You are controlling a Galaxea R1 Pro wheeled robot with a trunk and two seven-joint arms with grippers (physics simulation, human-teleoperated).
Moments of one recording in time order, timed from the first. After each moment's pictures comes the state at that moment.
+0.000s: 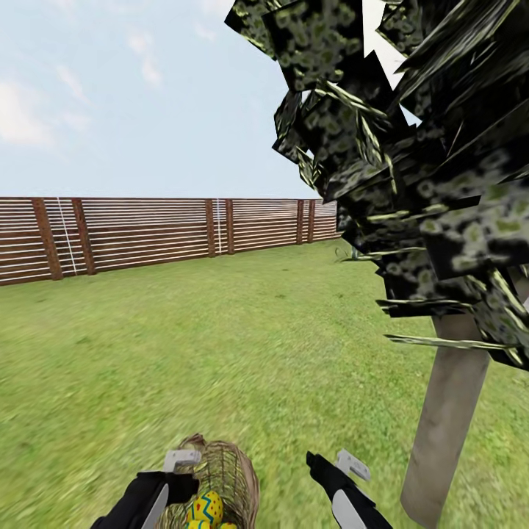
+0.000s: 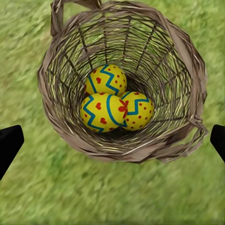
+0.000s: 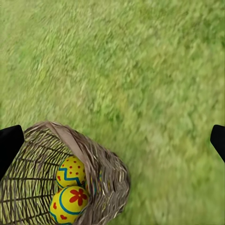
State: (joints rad) left arm -0.35 -0.02 -0.01 -0.72 0.04 0.54 0.04; right arm -0.38 0.13 0.06 -0.55 -0.59 0.04 -0.16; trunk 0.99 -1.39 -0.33
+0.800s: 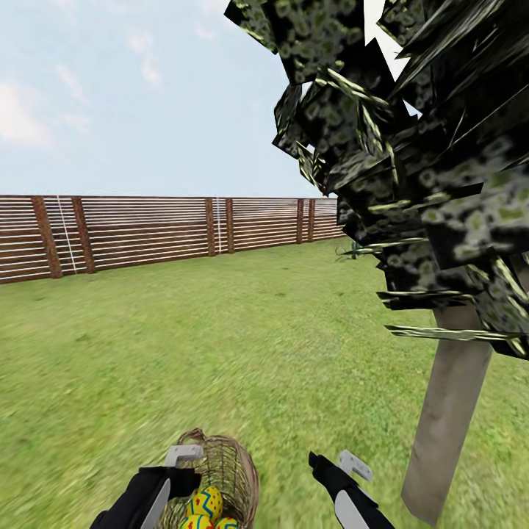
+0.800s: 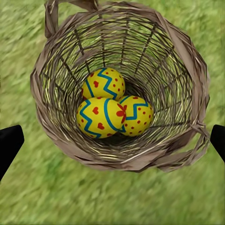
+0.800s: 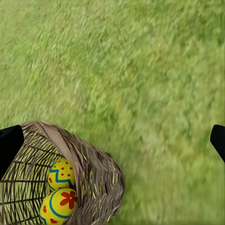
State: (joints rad) left arm -0.37 -0.03 -0.02 -0.72 0.05 0.53 0.04; right arm -0.38 0.12 0.05 -0.55 -0.59 0.03 -0.16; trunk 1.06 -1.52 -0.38
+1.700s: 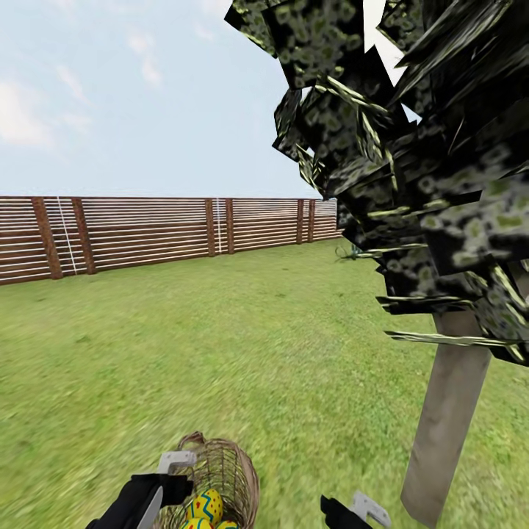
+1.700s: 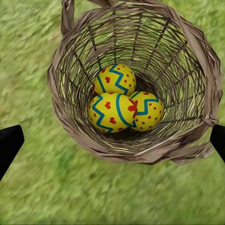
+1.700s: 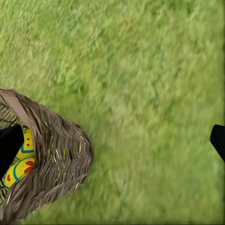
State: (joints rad) left arm -0.34 0.00 -0.02 -0.73 0.05 0.53 0.05; right arm -0.29 0.08 0.07 -0.49 -0.58 0.03 -0.15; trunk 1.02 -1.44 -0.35
